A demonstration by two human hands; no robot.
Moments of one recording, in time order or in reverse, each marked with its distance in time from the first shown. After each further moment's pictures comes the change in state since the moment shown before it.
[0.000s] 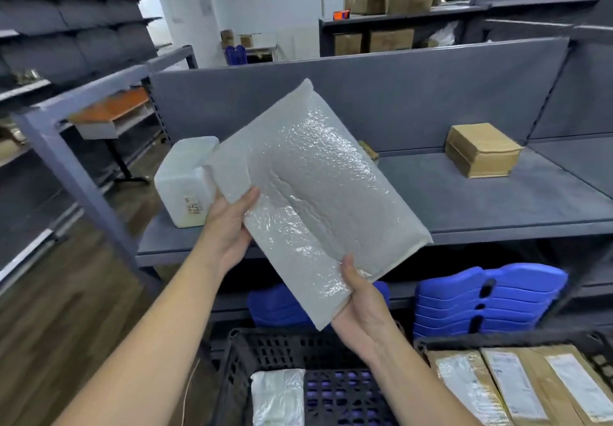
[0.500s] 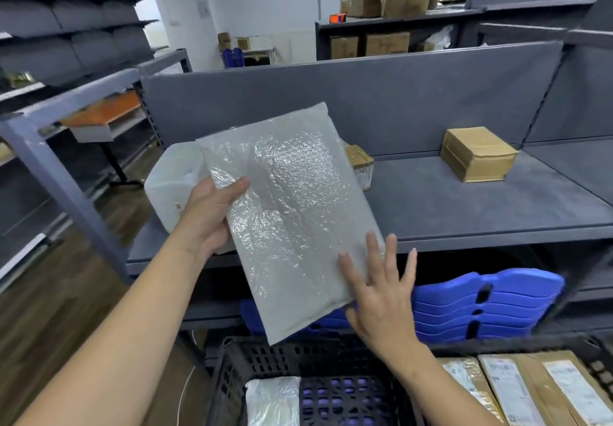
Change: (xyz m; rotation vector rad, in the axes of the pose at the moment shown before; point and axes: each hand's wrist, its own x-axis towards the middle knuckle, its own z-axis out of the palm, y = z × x) left_hand 0.015 0.034 0.008 0.136 -0.006 0.043; right_hand 0.035 -0.033 -0.078 -2.212 0.206 -1.523
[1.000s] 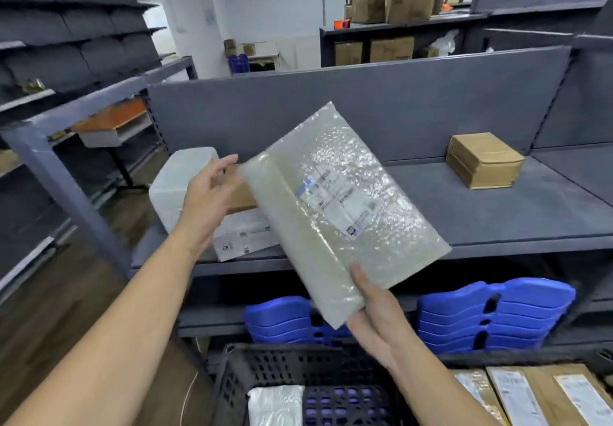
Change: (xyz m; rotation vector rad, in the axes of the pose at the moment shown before) left_hand 0.024 0.006 -0.009 0.416 0.072 0.273; right_hand 0.037 -0.026 -0.016 2.157 -0.208 1.358
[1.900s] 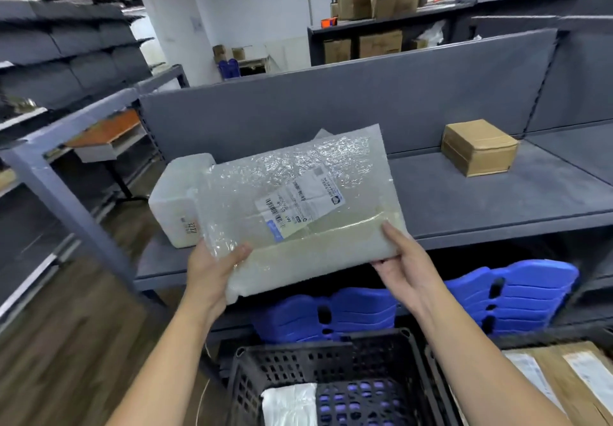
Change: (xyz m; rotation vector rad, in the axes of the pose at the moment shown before) left_hand -0.069 -0.075 -0.013 -0.371 -0.040 -0.201; right_hand 0.021 -0.063 0.002 0.035 0.045 -0.173
